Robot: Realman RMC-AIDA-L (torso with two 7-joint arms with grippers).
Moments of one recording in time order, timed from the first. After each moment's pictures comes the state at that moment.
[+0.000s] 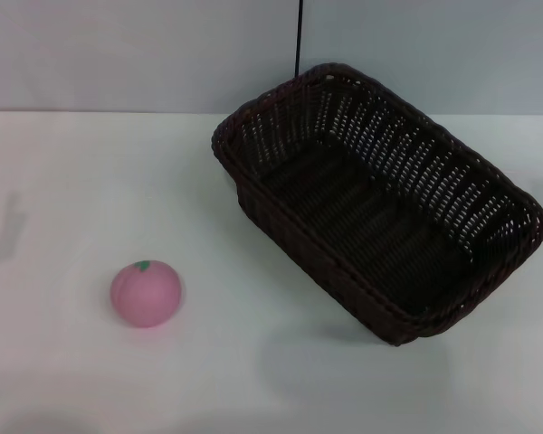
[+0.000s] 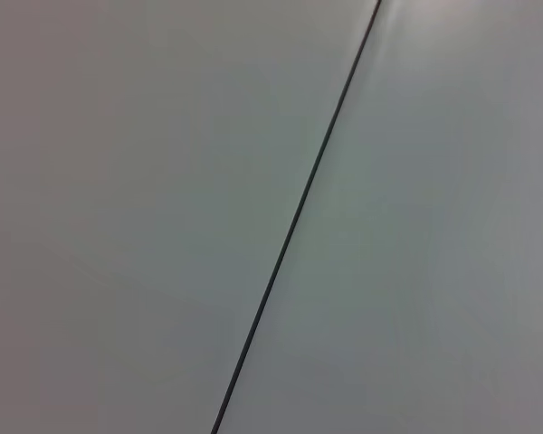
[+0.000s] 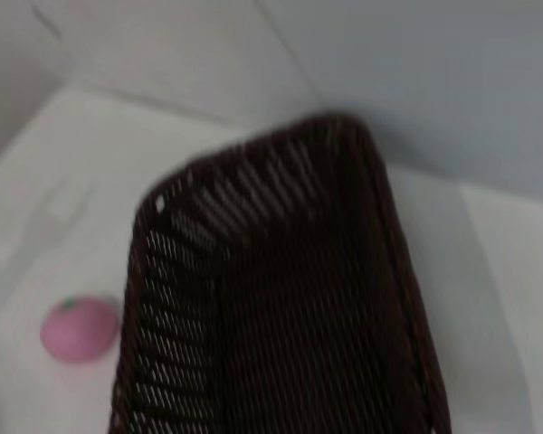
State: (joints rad) left arm -0.14 -2.07 -0.75 -0.12 2.12 1.83 -0.56; right arm 0.76 1.80 -0.50 -1.02 -2.51 -2.00 2.26
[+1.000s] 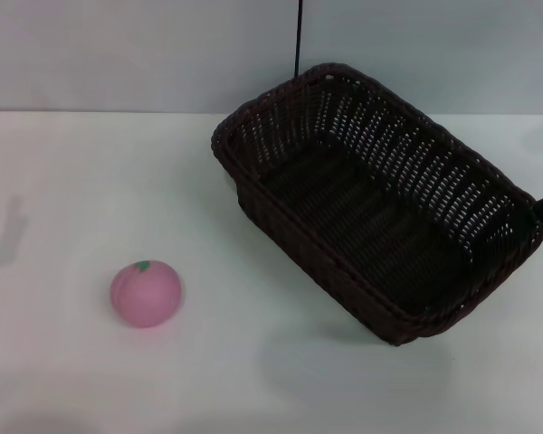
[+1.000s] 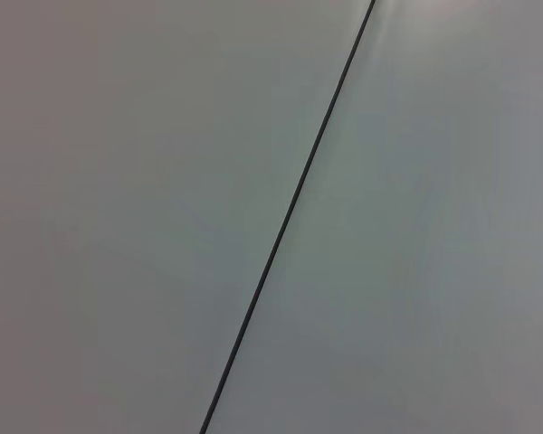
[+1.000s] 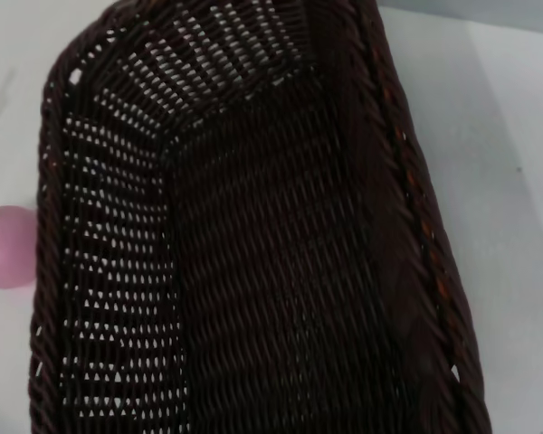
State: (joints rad) left arm -0.14 -2.07 -0.71 -0.11 2.12 1.82 -0.58; right arm 0.79 1.87 -0.70 -0.83 -2.61 -1.80 2.32
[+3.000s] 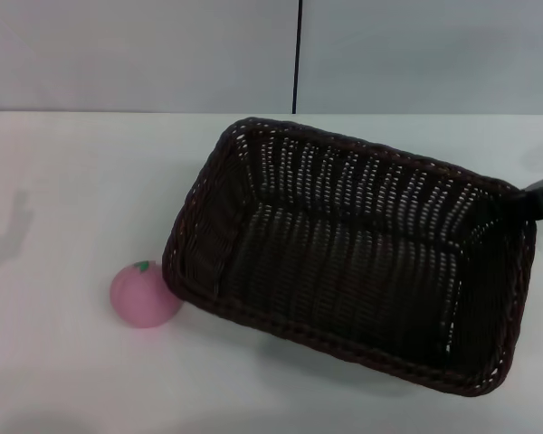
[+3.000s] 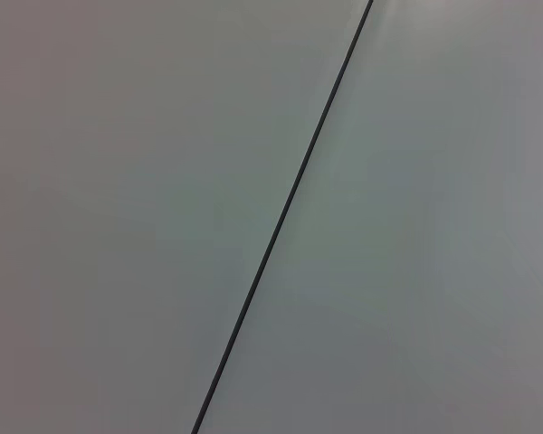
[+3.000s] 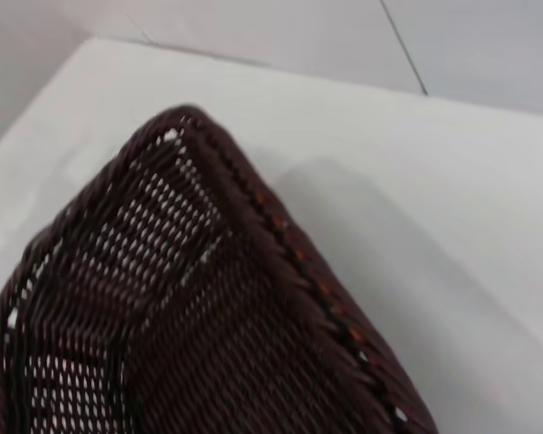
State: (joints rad) left arm -0.16 -2.07 -0.71 -0.12 2.12 1.77 -0.58; right arm 0.67 1.93 -0.71 -0.78 -2.37 -1.66 2.08
